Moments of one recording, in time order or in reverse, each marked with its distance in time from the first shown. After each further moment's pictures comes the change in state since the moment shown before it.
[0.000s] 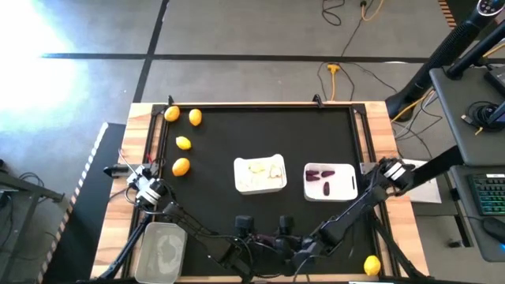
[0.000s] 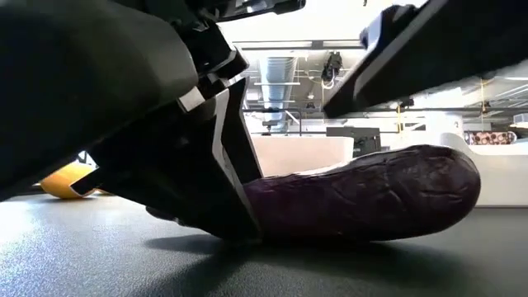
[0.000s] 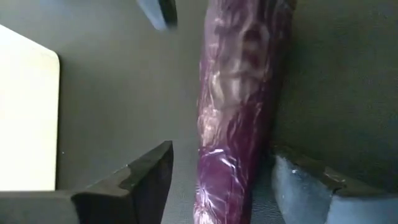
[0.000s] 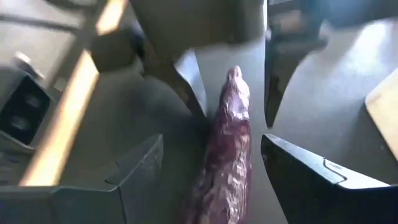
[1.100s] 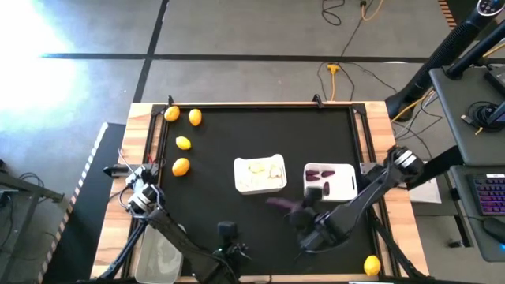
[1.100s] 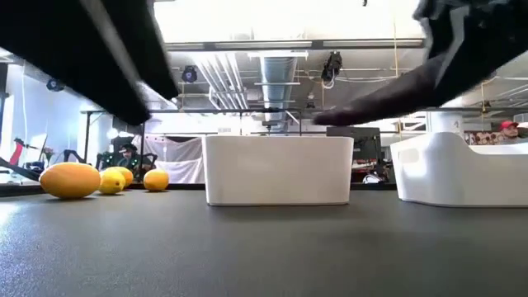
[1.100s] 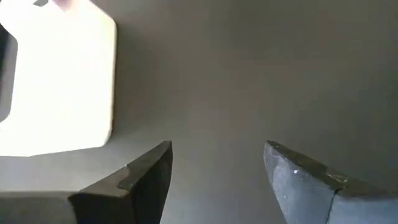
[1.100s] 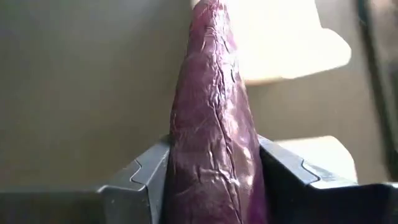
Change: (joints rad) left arm -0.121 -0.024 0.214 -0.468 -0.058 -0.302; right arm -0.042 -0.167 0.186 -1.141 0.047 0.420
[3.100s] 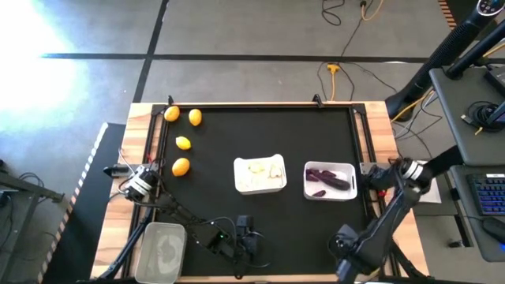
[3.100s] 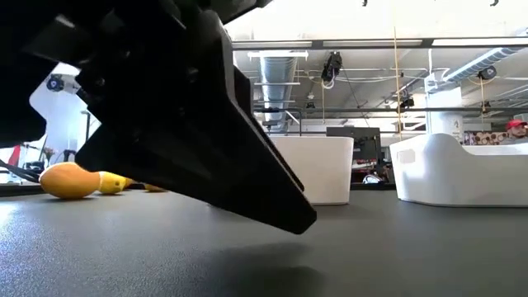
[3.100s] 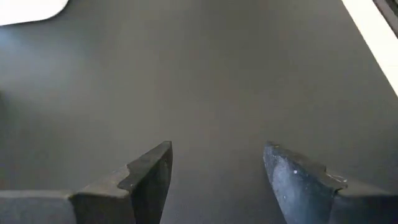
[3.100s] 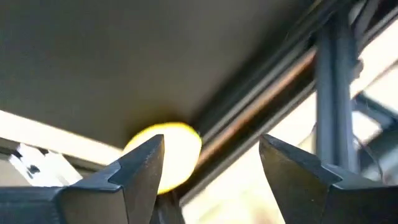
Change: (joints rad) left arm 0.137 -0.130 -0.582 1.139 0.163 0.395; right arm 0.310 0.067 -0.009 -0.229 -1.046 0.942
